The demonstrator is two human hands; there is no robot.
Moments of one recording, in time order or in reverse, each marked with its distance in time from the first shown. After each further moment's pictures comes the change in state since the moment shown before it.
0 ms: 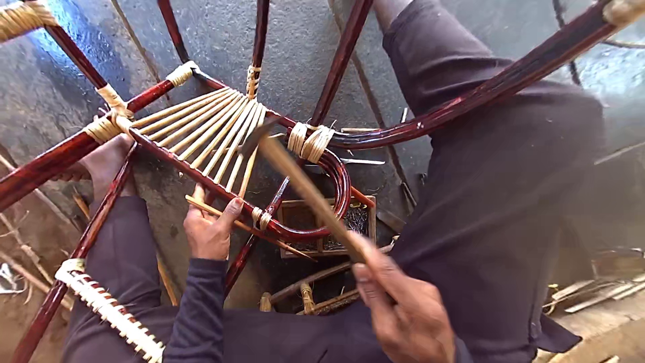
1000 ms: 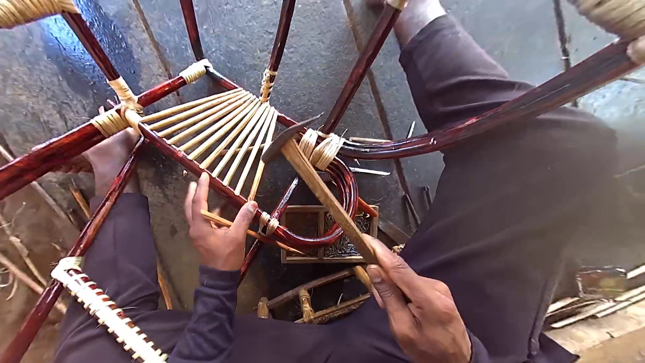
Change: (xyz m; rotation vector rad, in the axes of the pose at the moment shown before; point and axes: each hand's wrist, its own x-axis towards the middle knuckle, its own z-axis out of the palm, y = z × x) left_hand -0.012 0.001 0.005 0.220 0.115 0.264; right_hand 0.009 0.017 -0.013 -0.034 -0.099 -0.011
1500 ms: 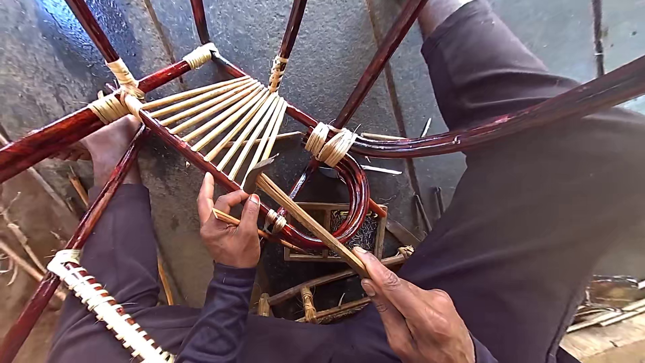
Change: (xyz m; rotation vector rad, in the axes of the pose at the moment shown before) left_hand -0.005 -0.005 0.018 0.092 0.166 0.163; right_hand 0.002 0.000 0.006 -0.197 -0.095 -0.147
